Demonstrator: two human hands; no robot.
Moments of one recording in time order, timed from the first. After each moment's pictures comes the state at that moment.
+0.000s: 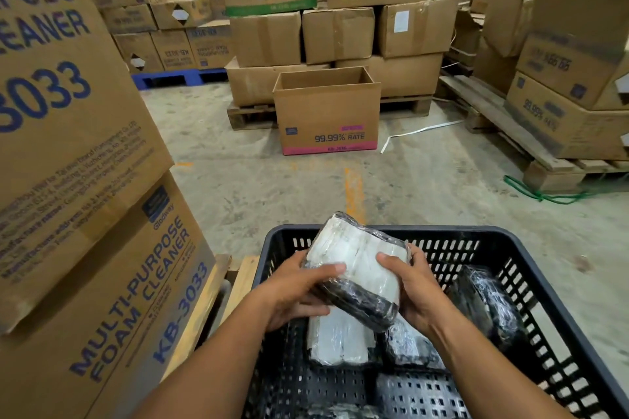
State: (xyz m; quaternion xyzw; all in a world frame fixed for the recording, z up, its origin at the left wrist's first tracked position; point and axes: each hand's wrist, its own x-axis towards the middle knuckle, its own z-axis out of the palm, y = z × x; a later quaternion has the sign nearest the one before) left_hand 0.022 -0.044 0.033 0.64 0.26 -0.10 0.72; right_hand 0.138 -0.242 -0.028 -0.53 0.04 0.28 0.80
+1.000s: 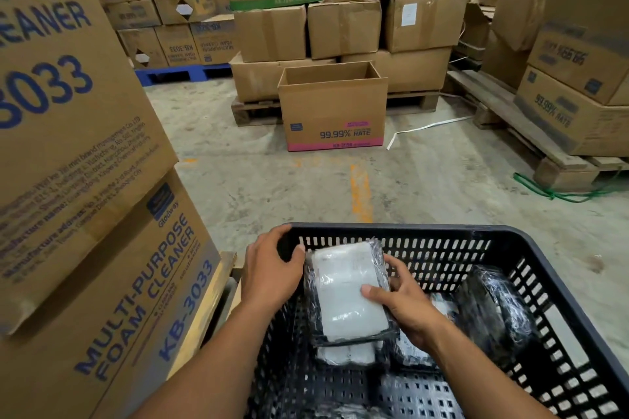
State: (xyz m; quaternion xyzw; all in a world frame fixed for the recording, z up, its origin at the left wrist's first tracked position) left_hand 0.021 -0.016 0.024 0.85 0.31 0.19 0.38; right_hand 0.124 -0.232 -0.057 -0.61 -0.02 0.35 0.71
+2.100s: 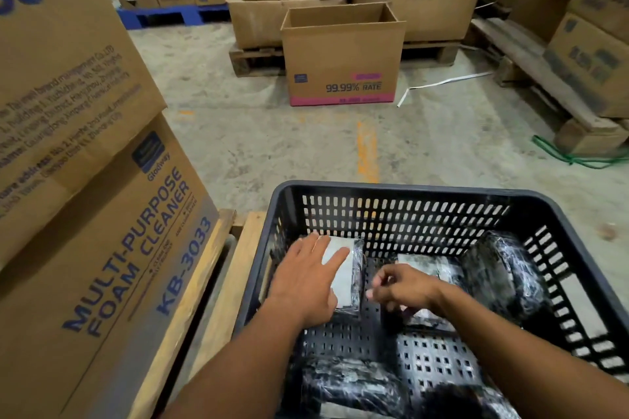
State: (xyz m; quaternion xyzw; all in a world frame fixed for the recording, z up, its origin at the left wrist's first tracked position) left_hand 0.005 -0.051 -0.043 0.99 0.03 -0.11 0.00; right_hand 0.134 -0.240 -0.074 -0.78 -0.17 0.49 0.35
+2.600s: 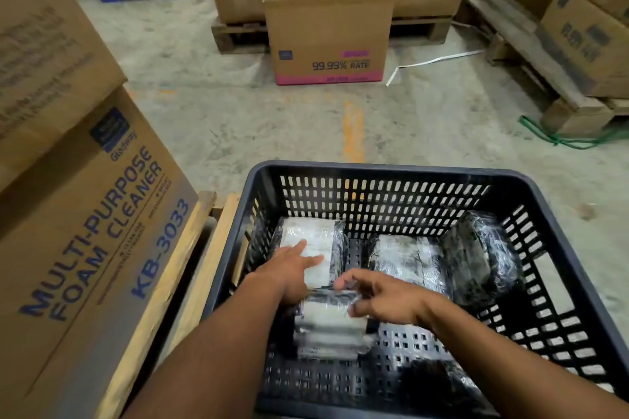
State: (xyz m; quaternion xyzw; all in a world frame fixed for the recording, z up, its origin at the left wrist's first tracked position) left_hand 0.023 -0.052 -0.064 0.91 0.17 -0.32 0.21; right_hand 0.095 -0.260 -0.063 -0.72 -0.26 0.54 0.35
